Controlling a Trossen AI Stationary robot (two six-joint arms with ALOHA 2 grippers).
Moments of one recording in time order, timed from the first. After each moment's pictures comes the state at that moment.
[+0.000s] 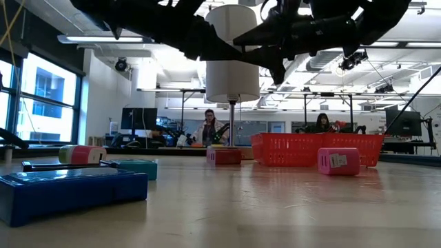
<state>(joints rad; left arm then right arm) -0.06 1.53 0.84 0.56 -0.34 0.42 -0.10 1.43 0.66 0.64 -0.10 0.44</state>
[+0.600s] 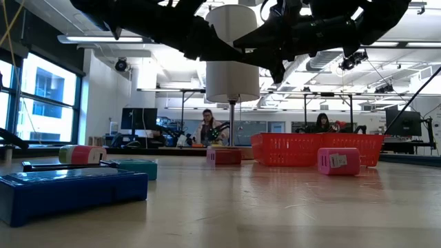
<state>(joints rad) -0.06 1.53 0.84 0.55 -0.34 0.41 -0.10 1.43 0.66 0.62 -0.10 0.36</state>
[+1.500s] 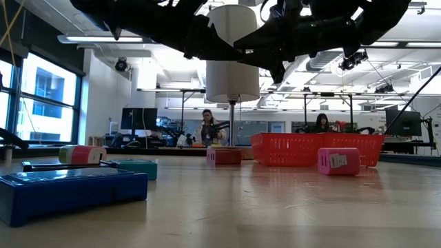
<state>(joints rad) -0.06 1.53 0.84 0.55 -0.34 0.32 -0.10 1.43 0.66 0.62 -0.10 0.34</state>
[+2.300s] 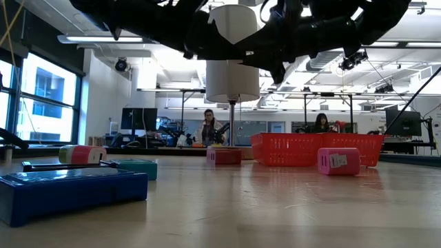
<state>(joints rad) -0.06 1.53 0.84 0.54 -0.33 0.25 -0.10 1.43 0.66 0.60 -0.10 0.32</state>
